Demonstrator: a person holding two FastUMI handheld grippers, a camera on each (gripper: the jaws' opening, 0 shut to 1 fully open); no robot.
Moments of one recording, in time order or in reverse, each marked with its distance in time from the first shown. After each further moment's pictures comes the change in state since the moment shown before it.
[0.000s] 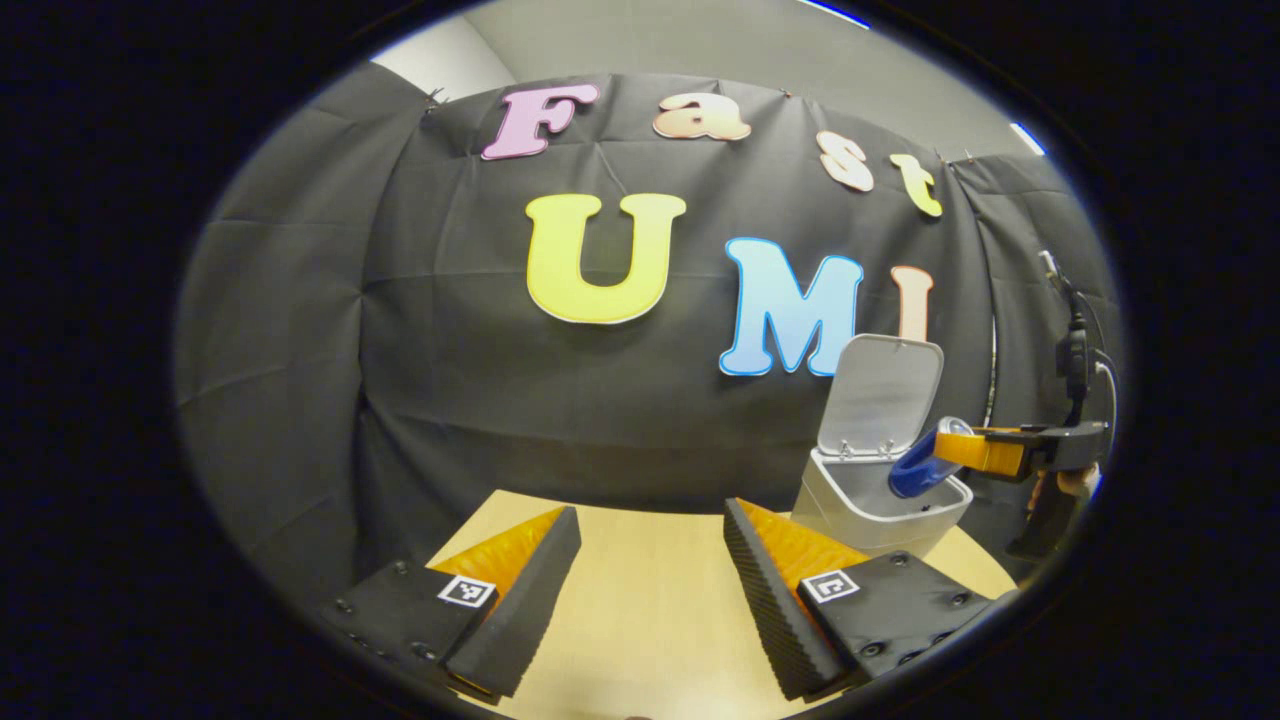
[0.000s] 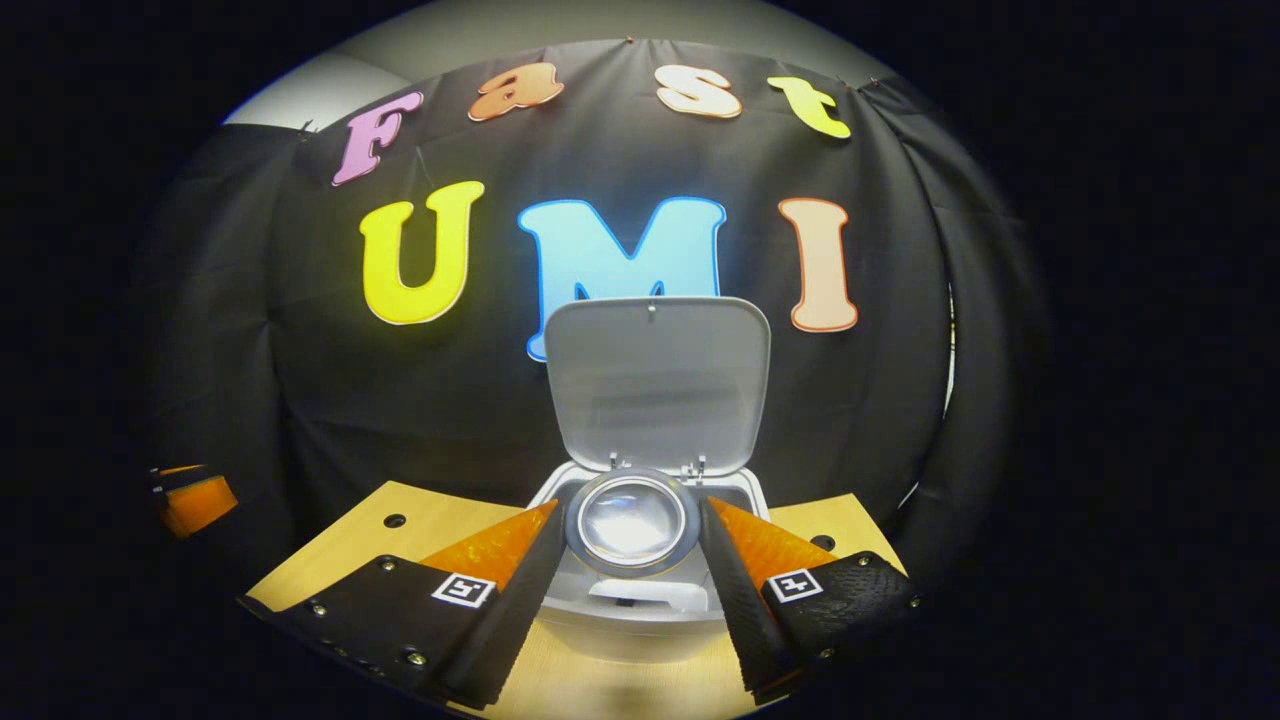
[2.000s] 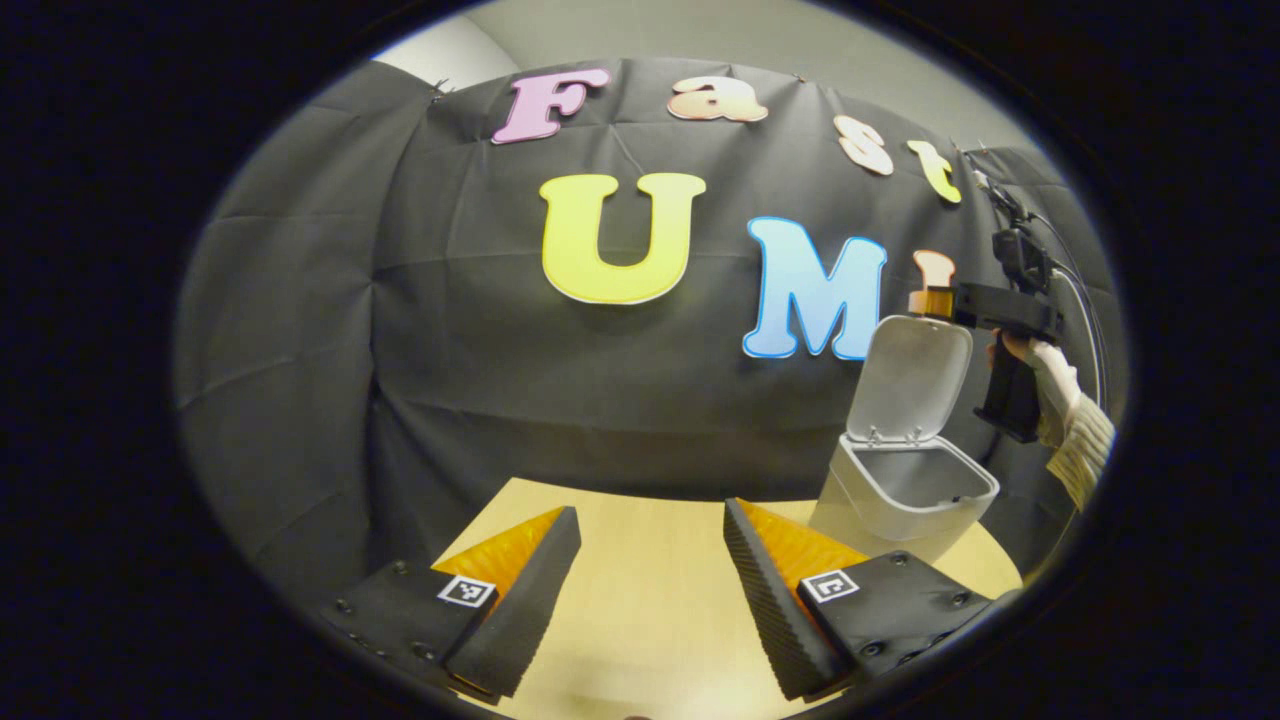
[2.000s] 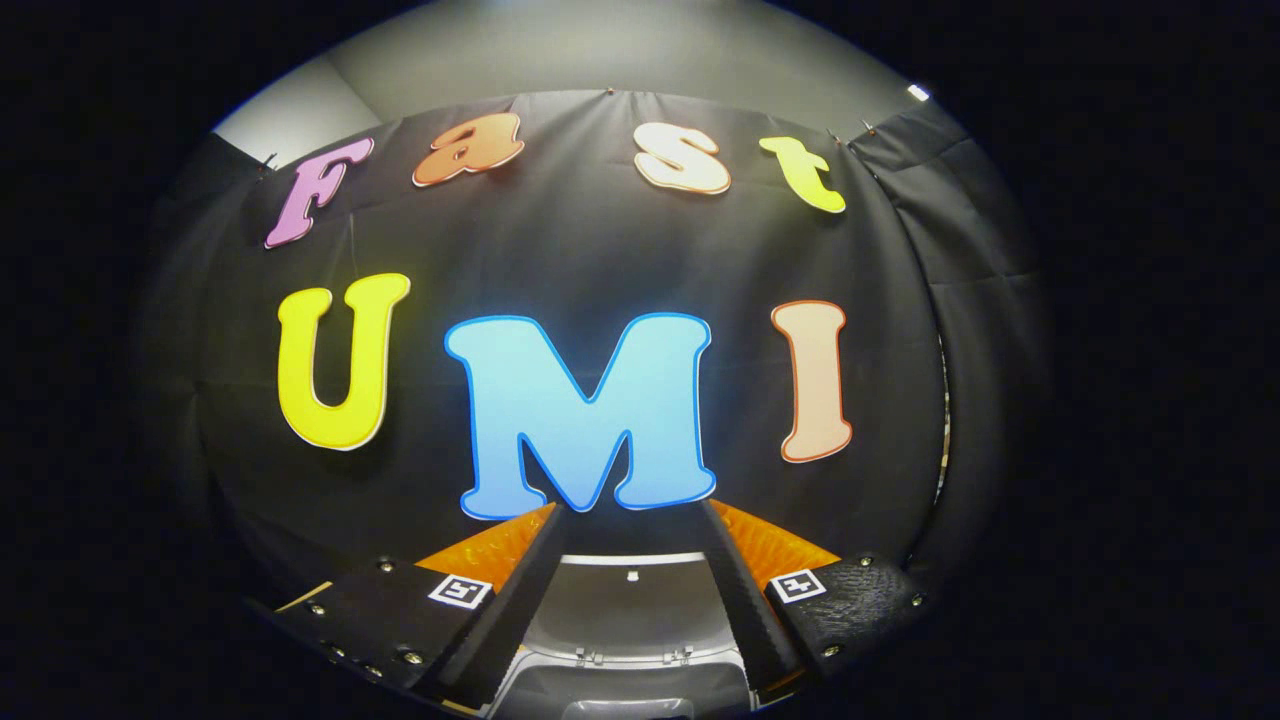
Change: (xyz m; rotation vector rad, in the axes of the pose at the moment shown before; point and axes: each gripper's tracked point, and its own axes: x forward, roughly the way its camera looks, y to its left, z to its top) left arm 0.012 0.030 -0.008 -0.008 0.055 0.062; right arm 0.106 -0.003 0.162 -0.017 -0.304 -0.134
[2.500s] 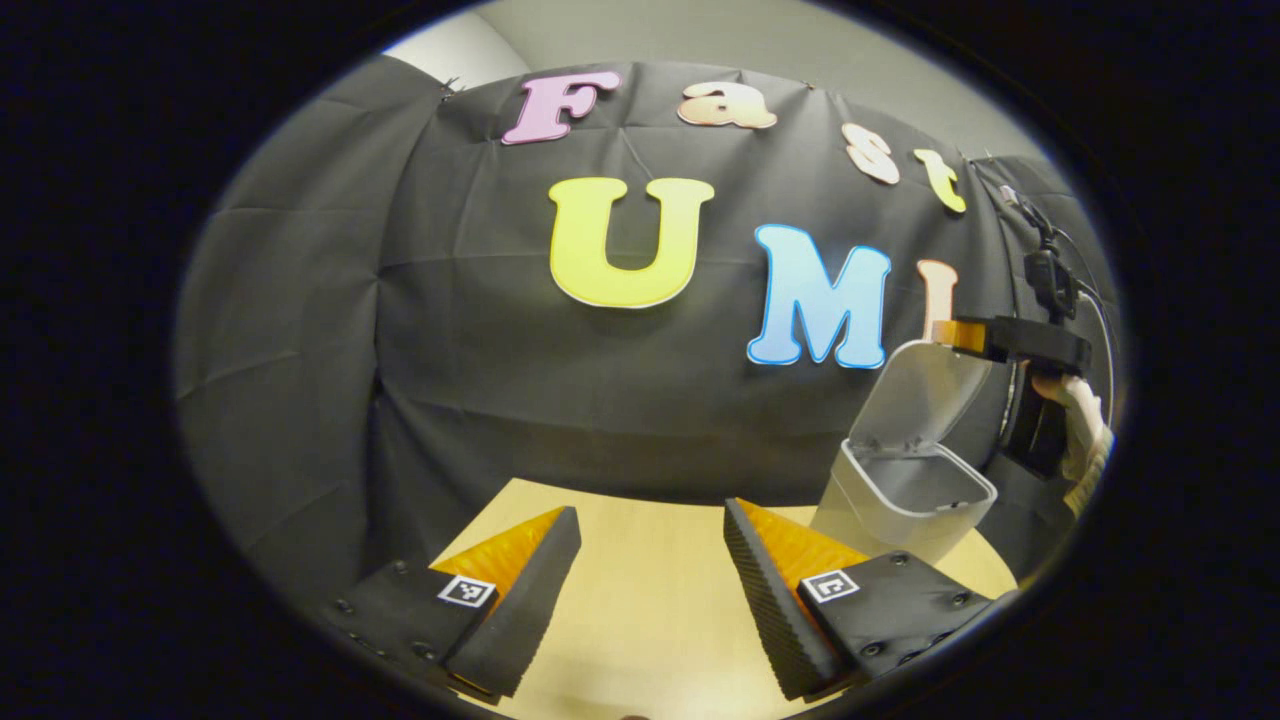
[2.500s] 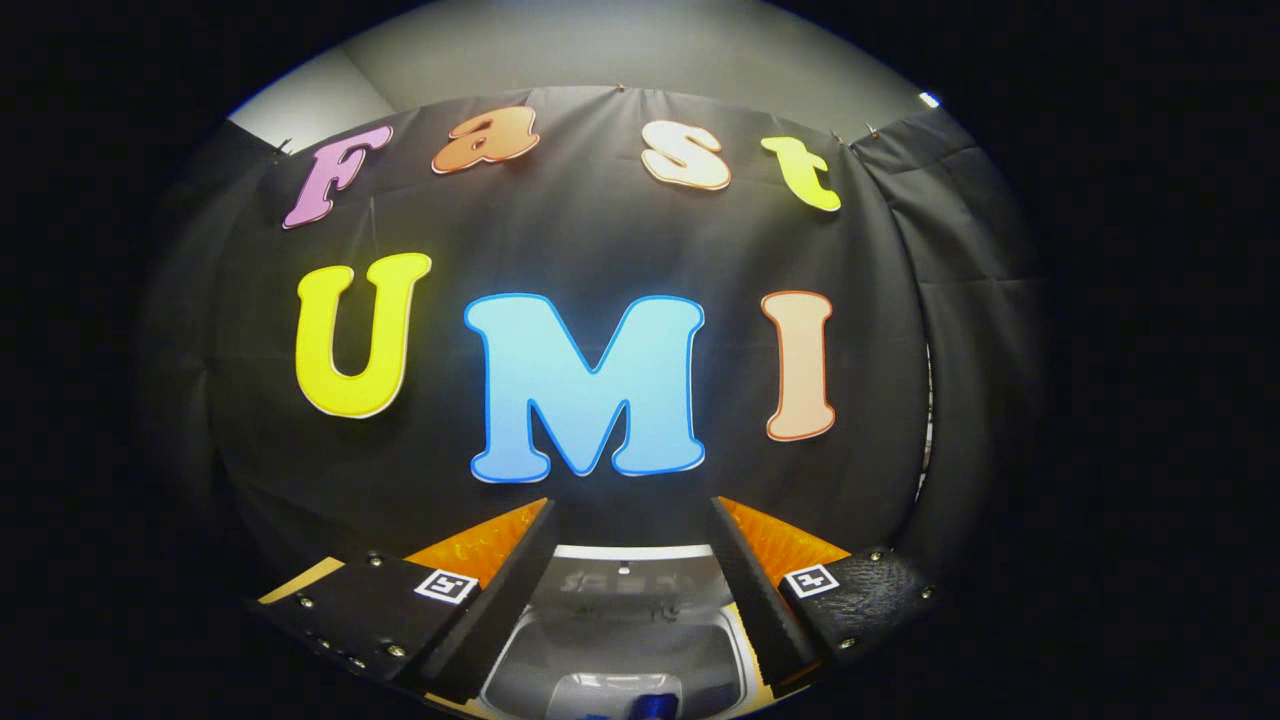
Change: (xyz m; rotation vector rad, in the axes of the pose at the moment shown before) left arm -0.006 -0.004 0.002 -0.017 -0.023 -0.029; right arm -0.067 -0.001 -0.026 -0.024 0.069 0.008
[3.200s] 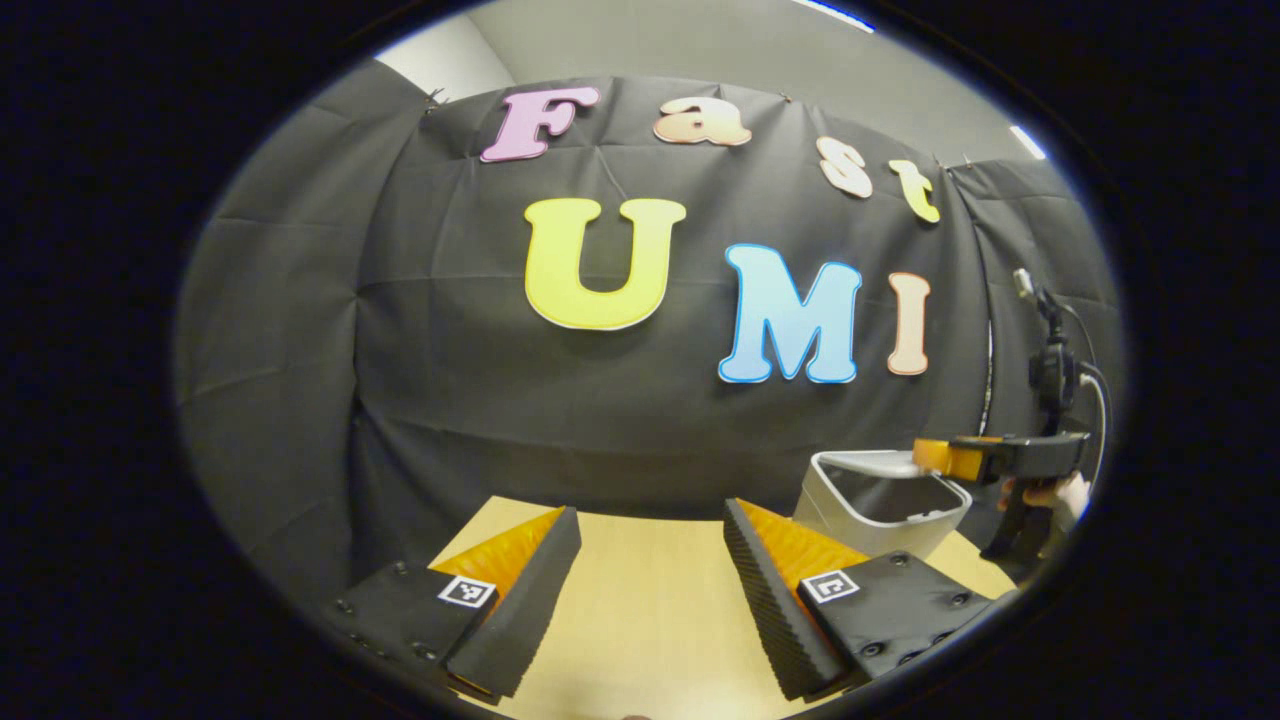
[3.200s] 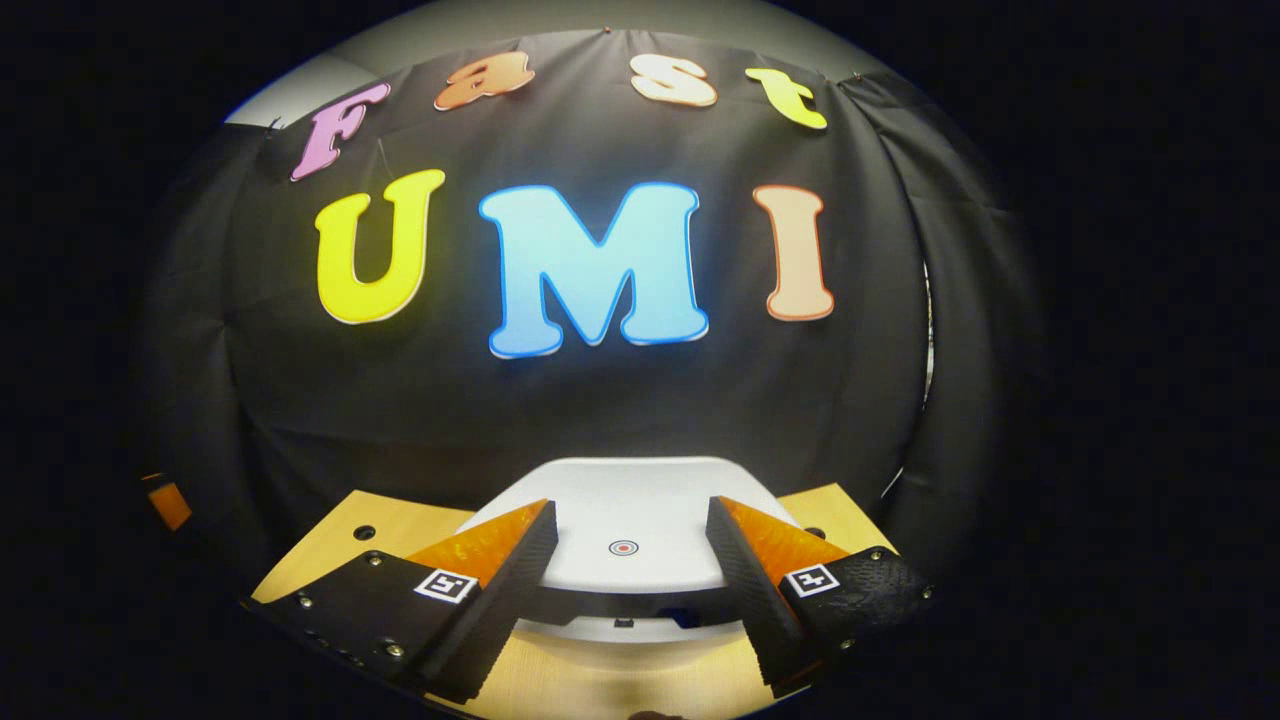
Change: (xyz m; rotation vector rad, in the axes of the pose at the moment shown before) left arm -0.009 -0.019 0.016 0.012 -0.049 -0.055; right arm -0.052 0.003 -0.126 0.042 0.260 0.030
